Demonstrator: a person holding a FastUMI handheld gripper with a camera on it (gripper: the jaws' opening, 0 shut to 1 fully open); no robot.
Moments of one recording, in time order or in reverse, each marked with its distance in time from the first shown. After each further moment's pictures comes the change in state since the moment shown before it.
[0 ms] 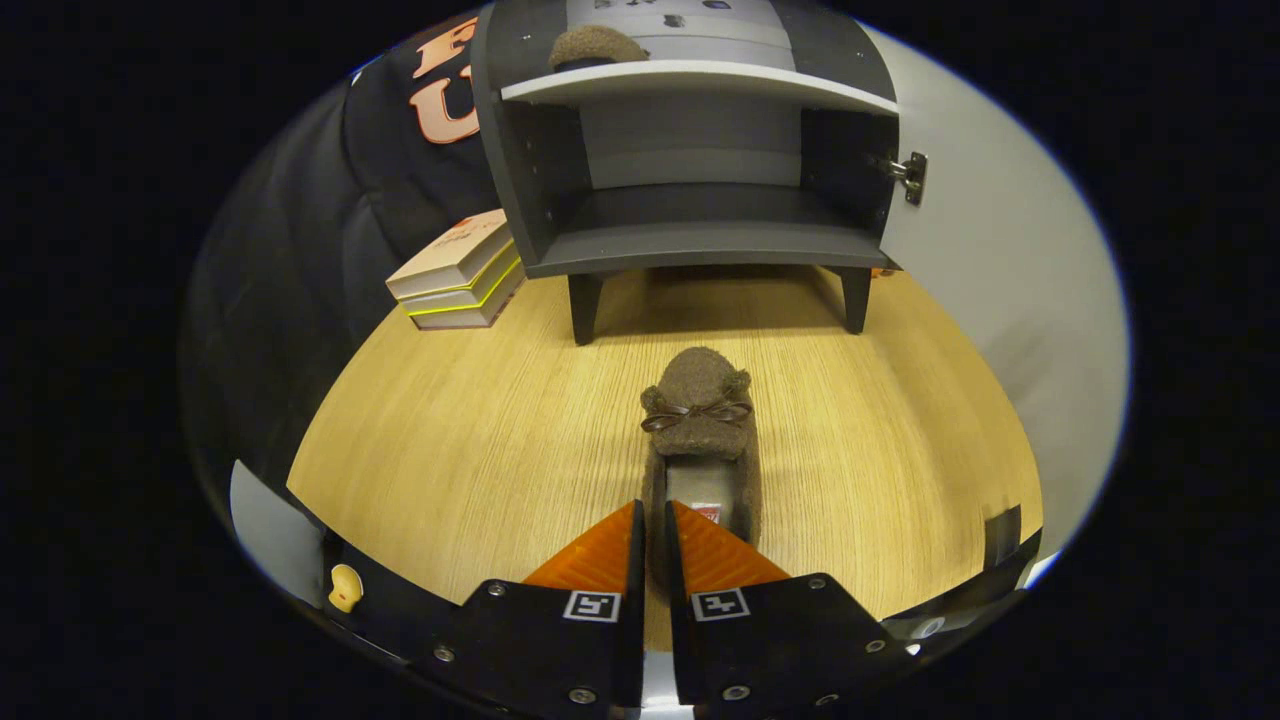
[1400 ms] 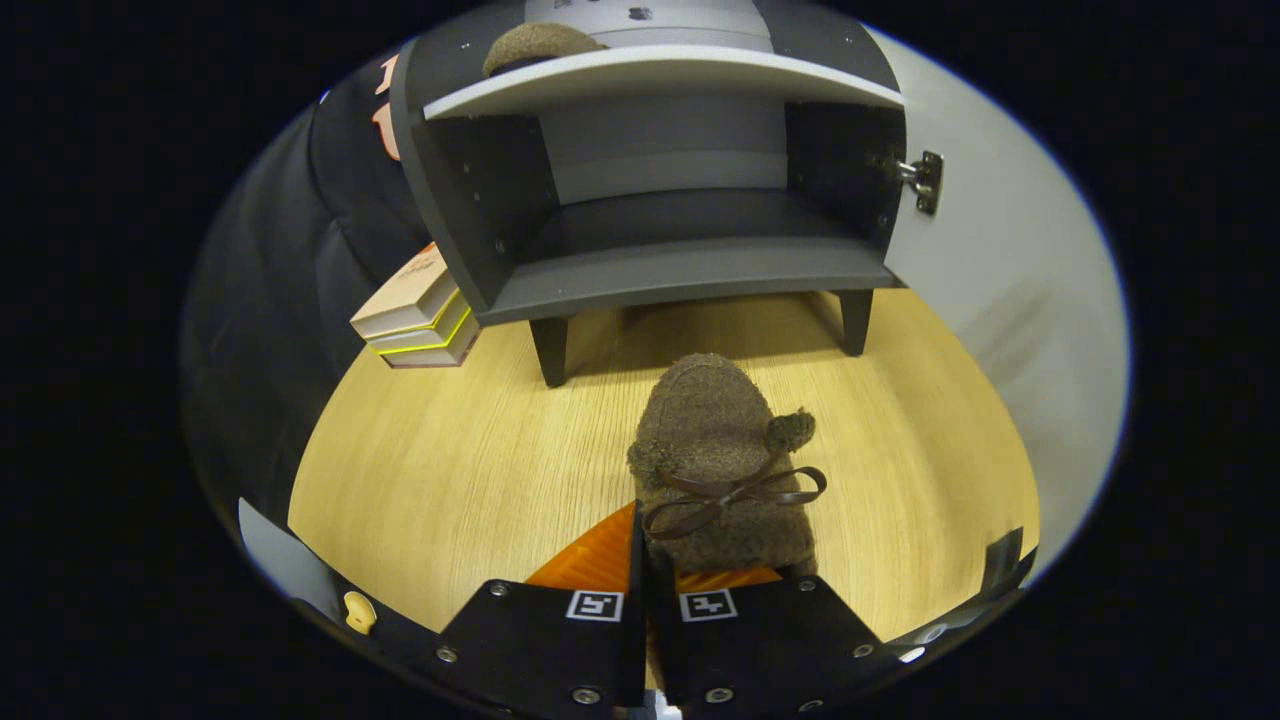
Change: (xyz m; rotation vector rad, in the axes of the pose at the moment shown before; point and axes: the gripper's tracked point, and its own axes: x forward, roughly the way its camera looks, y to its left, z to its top) arm 0.010 -0.018 0.056 0.061 -0.040 -0.015
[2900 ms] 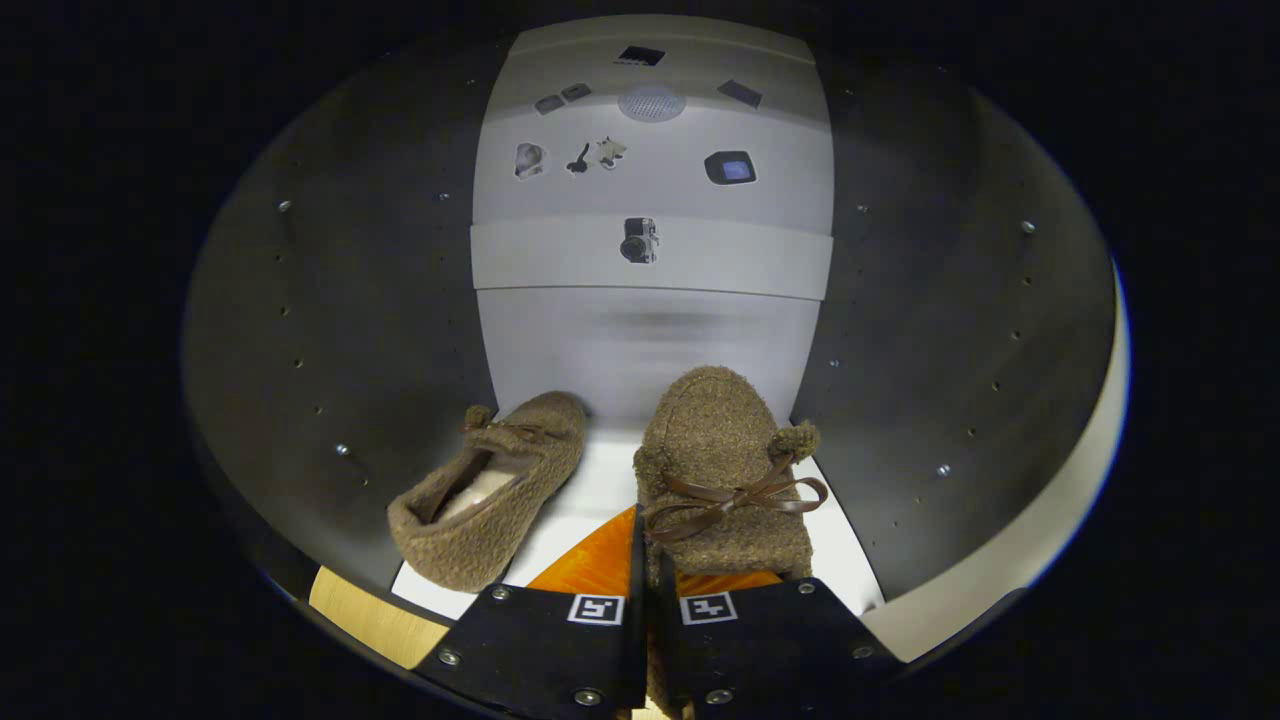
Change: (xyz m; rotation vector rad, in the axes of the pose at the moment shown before) arm -0.032 -0.032 0.401 -0.138 -0.366 -0.055
